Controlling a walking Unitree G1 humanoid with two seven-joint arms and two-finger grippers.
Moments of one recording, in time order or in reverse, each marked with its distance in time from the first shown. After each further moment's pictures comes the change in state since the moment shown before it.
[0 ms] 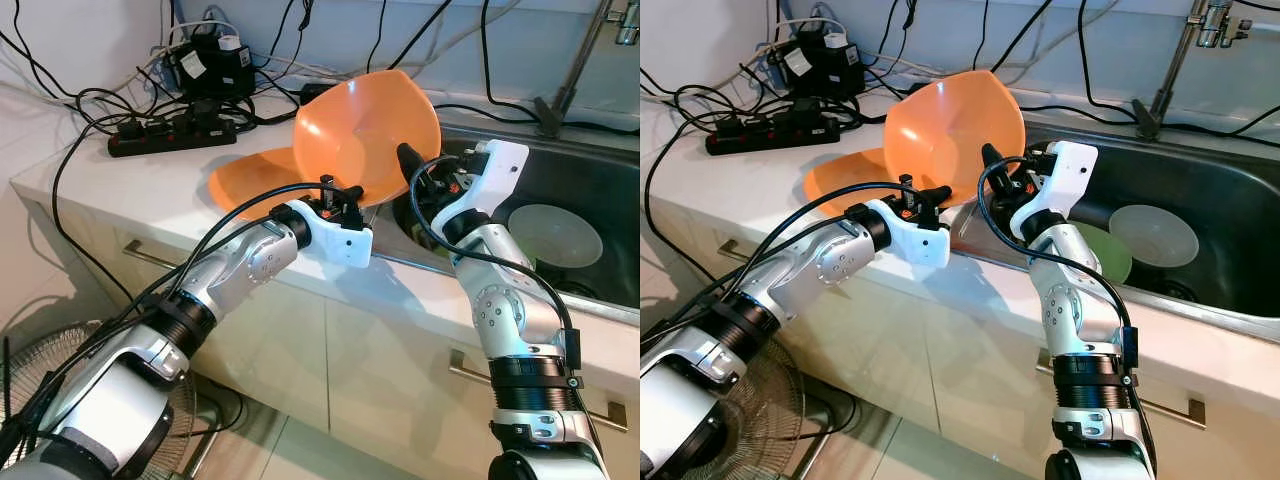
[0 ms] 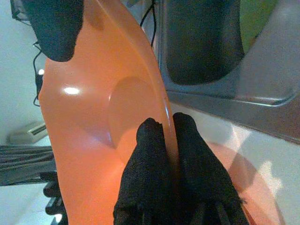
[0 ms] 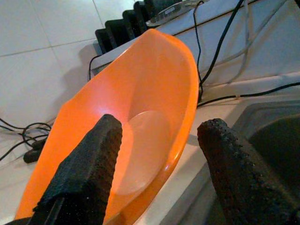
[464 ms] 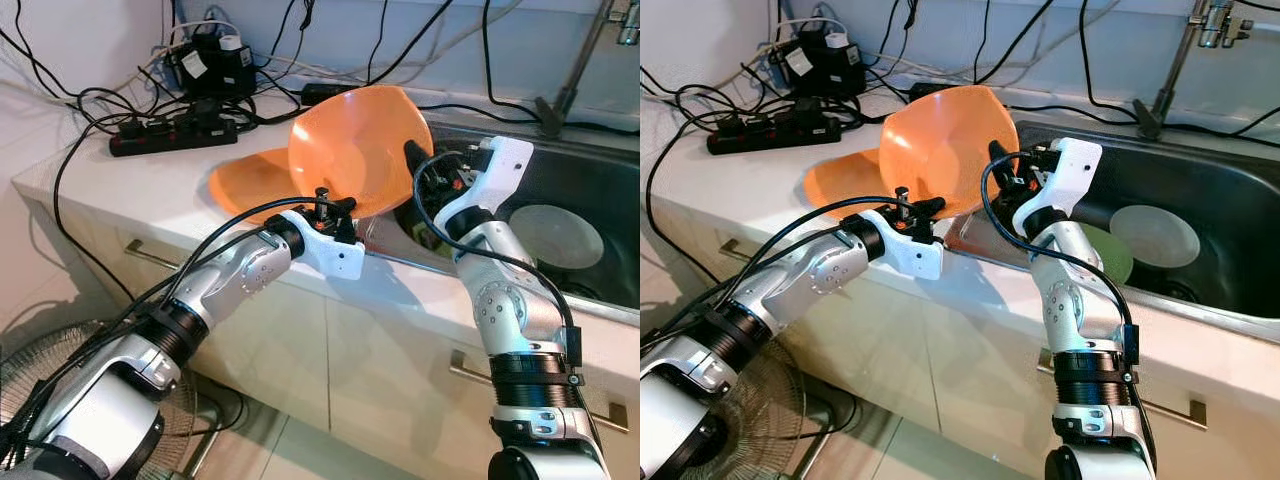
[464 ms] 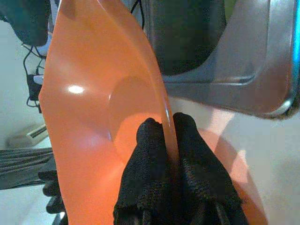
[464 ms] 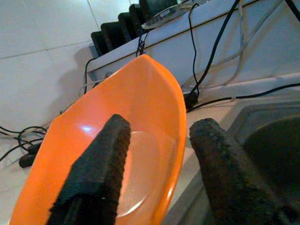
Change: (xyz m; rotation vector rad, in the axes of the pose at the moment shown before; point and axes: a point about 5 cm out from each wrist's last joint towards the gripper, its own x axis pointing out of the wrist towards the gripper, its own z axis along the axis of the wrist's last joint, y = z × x) left arm -0.007 -0.011 -0.004 0.047 0.015 -0.034; right arm 0.002 -0.002 0.003 0.002 -0.009 -0.019
